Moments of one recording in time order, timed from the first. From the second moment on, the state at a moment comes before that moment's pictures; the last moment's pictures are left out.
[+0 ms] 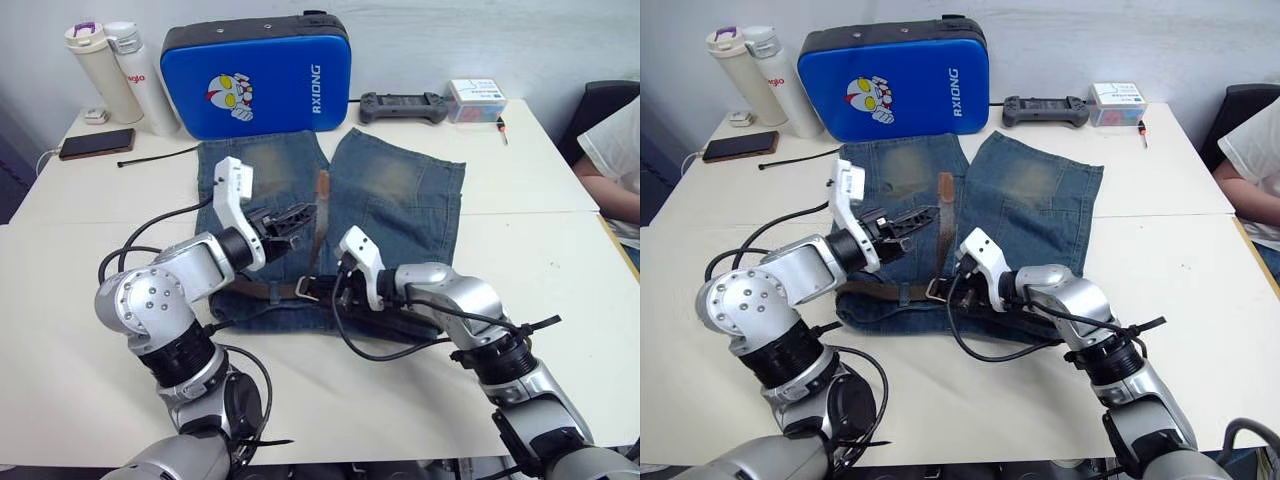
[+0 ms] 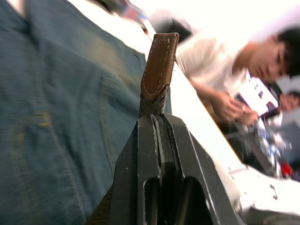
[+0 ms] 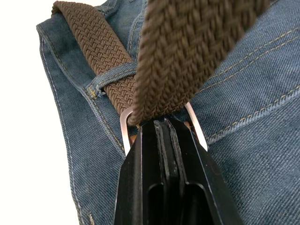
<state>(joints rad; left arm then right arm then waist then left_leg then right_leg) -0.75 -0.06 0.63 -0.48 -0.57 1.62 -0.23 -0.63 -0.38 0.36 -0.06 0.43 0.82 0.74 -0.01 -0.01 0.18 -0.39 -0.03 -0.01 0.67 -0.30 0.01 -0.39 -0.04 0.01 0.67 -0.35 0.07</state>
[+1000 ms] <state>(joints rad) -0.65 0.14 0.77 -0.46 -0.79 1.62 -0.14 -0.57 -0.41 0.27 -0.10 0.48 0.83 0.81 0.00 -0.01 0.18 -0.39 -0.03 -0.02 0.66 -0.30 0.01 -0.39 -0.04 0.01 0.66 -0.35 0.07</state>
